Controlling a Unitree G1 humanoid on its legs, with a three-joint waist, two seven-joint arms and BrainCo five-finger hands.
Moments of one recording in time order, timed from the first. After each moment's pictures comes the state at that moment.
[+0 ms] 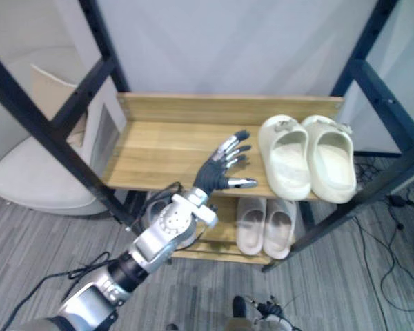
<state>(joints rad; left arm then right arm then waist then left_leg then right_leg) -0.44 0.11 -0.70 -0.16 -0.35 -0.11 0.11 0.02 -0.08 -0.11 1.08 0.22 -0.07 -0.15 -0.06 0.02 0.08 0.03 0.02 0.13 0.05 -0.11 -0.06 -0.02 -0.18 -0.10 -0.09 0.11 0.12</state>
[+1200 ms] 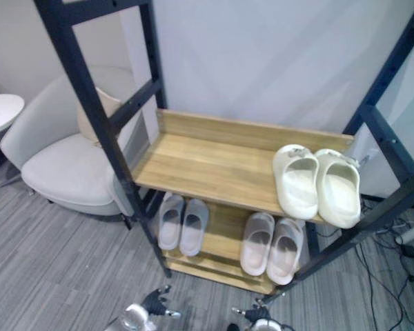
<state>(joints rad) -0.03 0.13 -0.44 1.04 0.11 -0.06 0.09 0.02 -0.10 0.08 1.12 0.19 -0.08 -0.14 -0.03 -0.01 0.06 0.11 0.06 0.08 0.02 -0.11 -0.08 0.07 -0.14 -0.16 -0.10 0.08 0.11</state>
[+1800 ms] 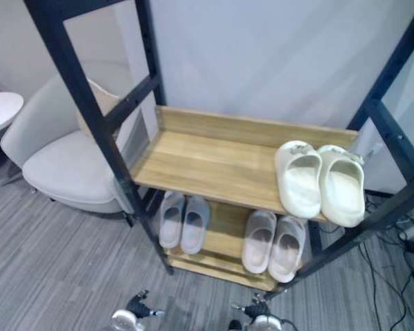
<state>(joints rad) -0.01 0.09 -0.17 1.11 0.20 -0.04 0.13 0.01 -0.10 0.08 1.12 0.15 -0.11 -0.11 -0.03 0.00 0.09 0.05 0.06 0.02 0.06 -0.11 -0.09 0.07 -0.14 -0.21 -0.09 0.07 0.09</state>
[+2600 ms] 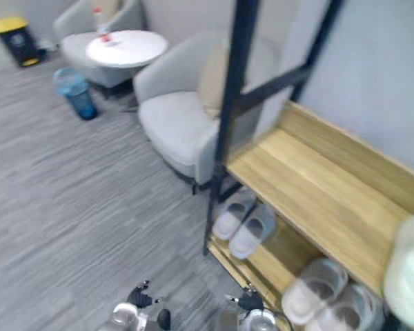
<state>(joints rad) -0.03 0.06 -0.14 1.05 0.11 -0.05 0.13 0.04 -0.04 0.02 1.01 0.08 -0.13 -0.08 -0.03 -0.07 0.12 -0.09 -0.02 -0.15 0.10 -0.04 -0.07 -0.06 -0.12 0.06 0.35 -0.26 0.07</state>
